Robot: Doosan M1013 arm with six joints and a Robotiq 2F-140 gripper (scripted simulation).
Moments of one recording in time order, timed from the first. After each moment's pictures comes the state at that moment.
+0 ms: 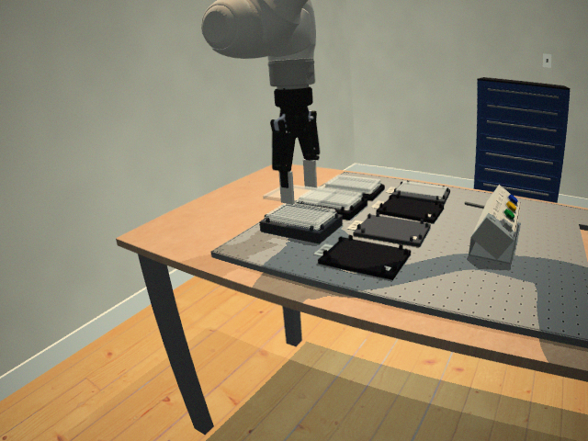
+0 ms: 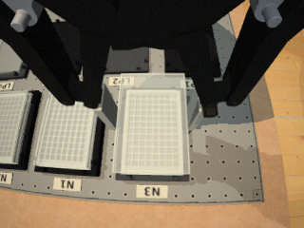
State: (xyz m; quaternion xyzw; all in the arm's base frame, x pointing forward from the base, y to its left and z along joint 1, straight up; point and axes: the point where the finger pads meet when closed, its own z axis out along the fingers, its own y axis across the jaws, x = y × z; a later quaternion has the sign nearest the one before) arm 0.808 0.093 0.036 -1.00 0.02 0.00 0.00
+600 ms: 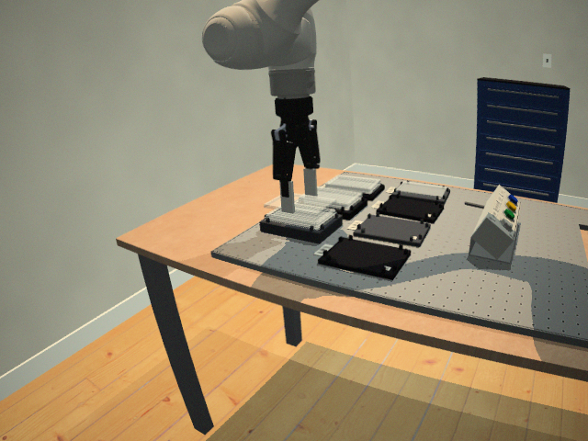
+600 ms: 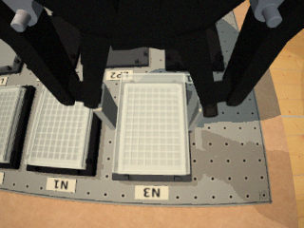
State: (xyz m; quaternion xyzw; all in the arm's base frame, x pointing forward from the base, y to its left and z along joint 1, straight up) arm 0.808 0.093 0.017 -1.00 0.02 0.00 0.00
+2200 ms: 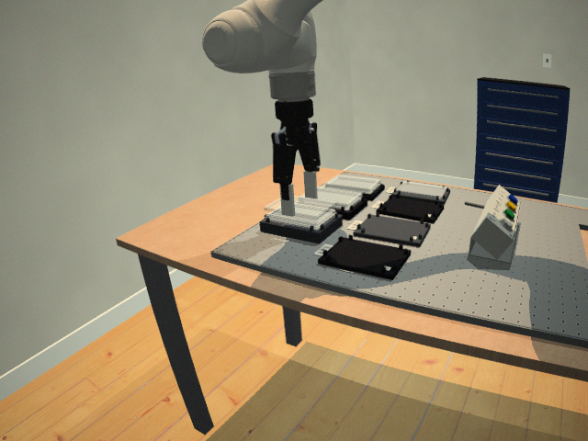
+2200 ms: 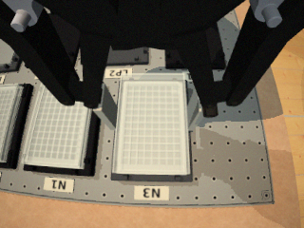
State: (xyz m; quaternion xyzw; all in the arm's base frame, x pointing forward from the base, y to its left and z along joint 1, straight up) arm 0.808 0.093 0.010 -1.00 0.02 0.00 0.00
